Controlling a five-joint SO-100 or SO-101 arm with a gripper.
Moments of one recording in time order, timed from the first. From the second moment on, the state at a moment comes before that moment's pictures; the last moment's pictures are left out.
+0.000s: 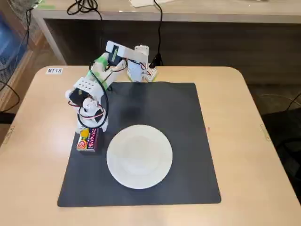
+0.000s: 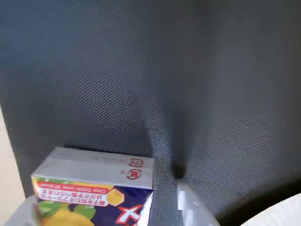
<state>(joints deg) 29.4 42.2 36.9 96.9 55.9</state>
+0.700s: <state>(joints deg) 30.3 39.0 29.5 97.5 57.9</state>
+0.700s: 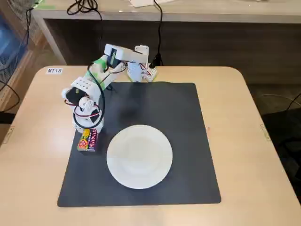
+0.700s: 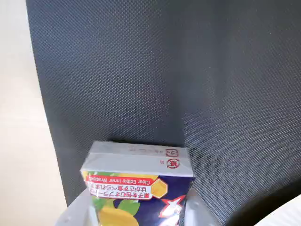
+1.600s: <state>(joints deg) 18.3 55.4 30.1 97.6 59.1</state>
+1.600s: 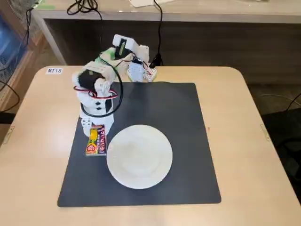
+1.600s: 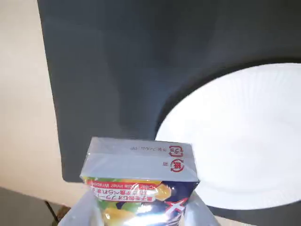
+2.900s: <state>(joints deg) 1.0 43.0 31.5 97.4 27.9</state>
